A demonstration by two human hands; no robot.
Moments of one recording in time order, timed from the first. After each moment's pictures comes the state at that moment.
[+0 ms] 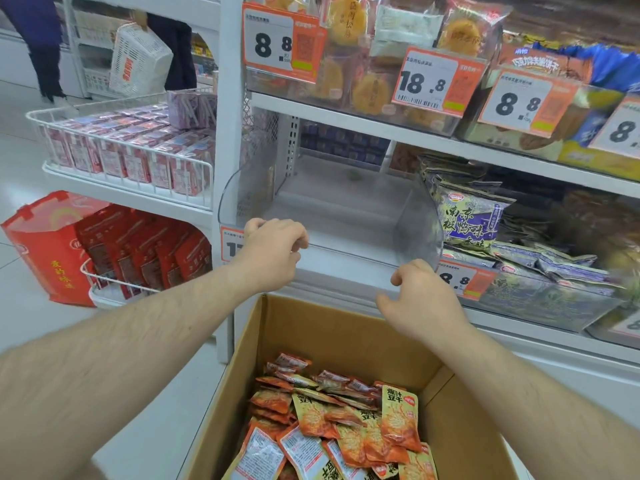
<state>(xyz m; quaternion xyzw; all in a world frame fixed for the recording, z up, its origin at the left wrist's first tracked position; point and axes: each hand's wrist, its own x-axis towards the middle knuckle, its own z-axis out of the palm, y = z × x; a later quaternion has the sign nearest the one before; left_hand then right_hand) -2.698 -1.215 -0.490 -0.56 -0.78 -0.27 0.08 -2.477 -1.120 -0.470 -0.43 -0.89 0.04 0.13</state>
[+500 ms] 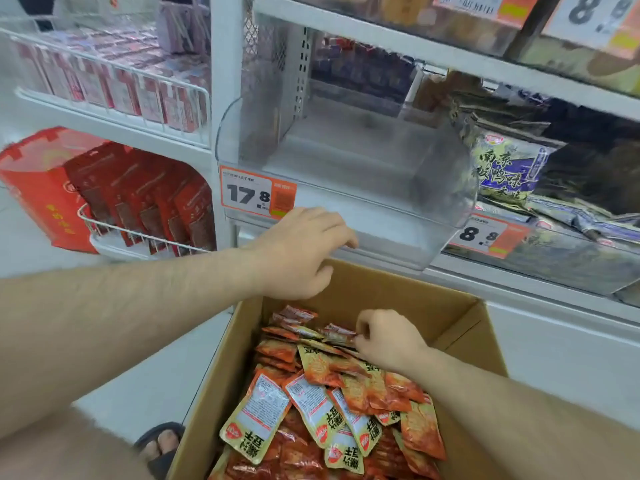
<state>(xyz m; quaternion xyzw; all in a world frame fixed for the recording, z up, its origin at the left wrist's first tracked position) -2.662 -1.237 -0.523 -0.74 -0.62 -0.23 0.10 -2.469 -1.130 -0.606 -0.35 -0.93 0.11 -0.09</state>
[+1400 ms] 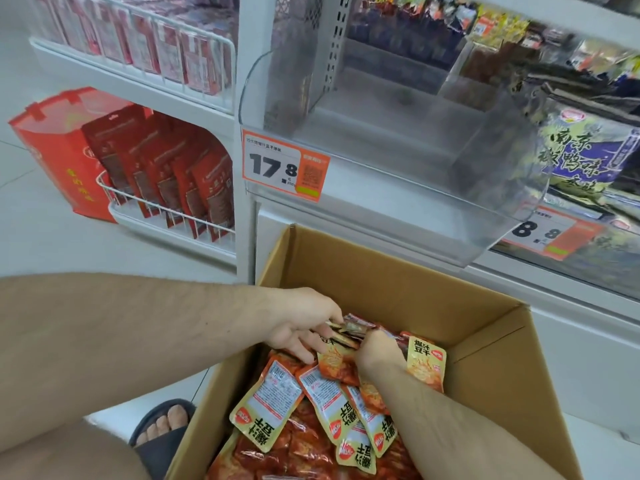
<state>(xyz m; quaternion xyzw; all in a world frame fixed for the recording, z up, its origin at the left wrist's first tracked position) -2.631 -1.241 -0.606 -0.15 -0.70 -0.30 -0.63 -2.500 -1.130 -0.728 -0.55 -0.80 0.20 -0.15</state>
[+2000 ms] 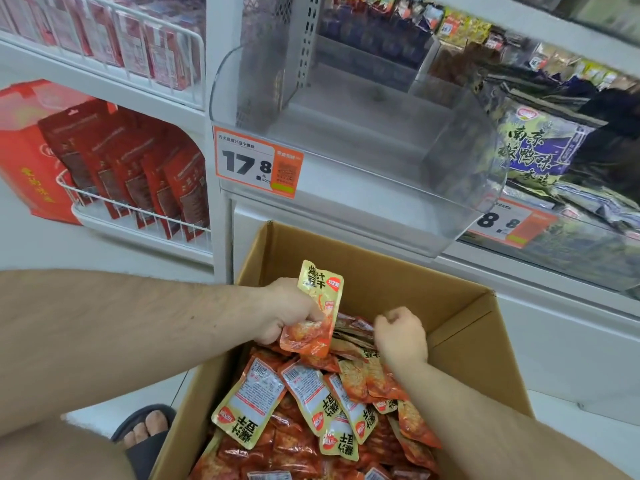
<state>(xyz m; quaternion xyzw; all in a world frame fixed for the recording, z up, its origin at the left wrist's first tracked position) -2.629 -1.237 -0.615 -0.14 -0.71 -0.40 -0.57 -2.458 -1.104 -0.695 -0.65 -0.71 0.27 0.11</state>
